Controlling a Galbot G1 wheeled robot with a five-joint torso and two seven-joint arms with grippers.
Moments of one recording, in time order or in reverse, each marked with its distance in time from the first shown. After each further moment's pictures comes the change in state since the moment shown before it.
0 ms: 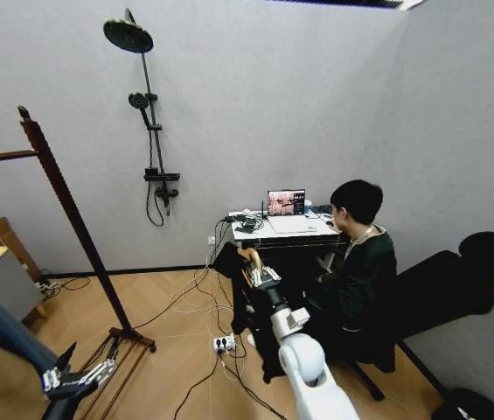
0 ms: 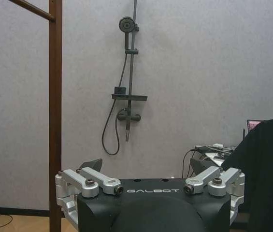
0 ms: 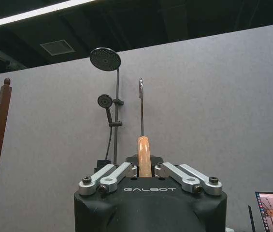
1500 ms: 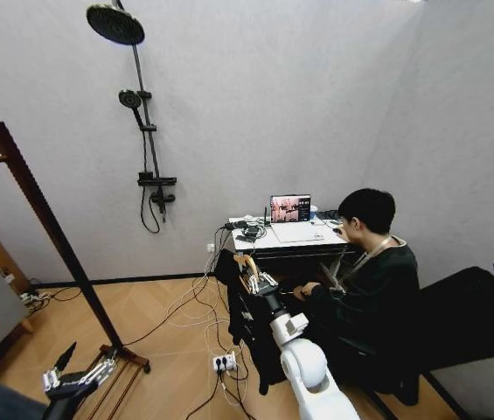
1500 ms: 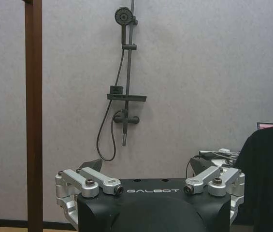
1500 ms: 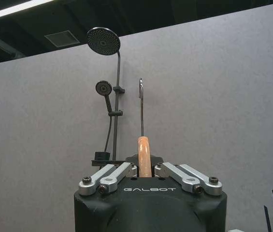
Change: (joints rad) left arm 0.000 0.000 0.000 0.000 0.000 0.000 0.000; right arm -0.005 -0.020 0.018 -0.029 0.027 0.012 -0.063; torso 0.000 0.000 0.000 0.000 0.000
